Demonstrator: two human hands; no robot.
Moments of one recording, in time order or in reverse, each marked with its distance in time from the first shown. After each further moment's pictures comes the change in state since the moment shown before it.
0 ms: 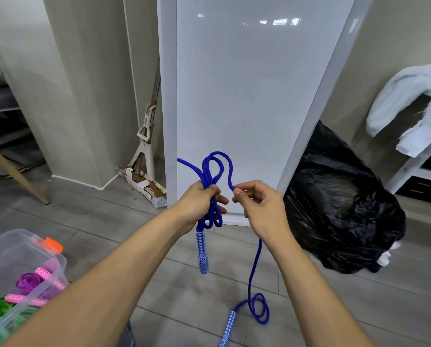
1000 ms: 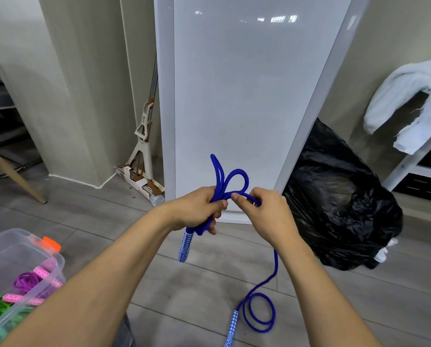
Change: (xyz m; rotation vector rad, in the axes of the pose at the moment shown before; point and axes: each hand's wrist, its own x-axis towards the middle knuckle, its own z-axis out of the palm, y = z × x) left_hand -0.011 0.007 -0.013 0.443 -0.390 0.104; right_hand 0.005 0.011 -0.016 -0.590 -0.026 0.006
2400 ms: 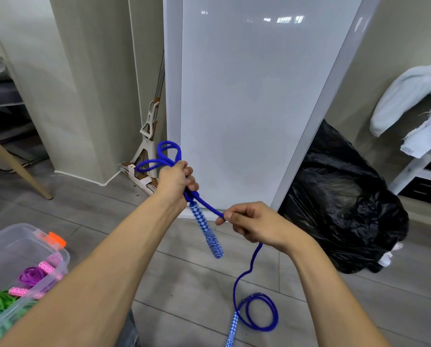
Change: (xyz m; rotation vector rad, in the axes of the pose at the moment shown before) left_hand 0.018 -0.003 -0.031 -1.132 0.714 0.011; right_hand -0.007 -0.007 -0.004 0.434 -0.695 -0.047
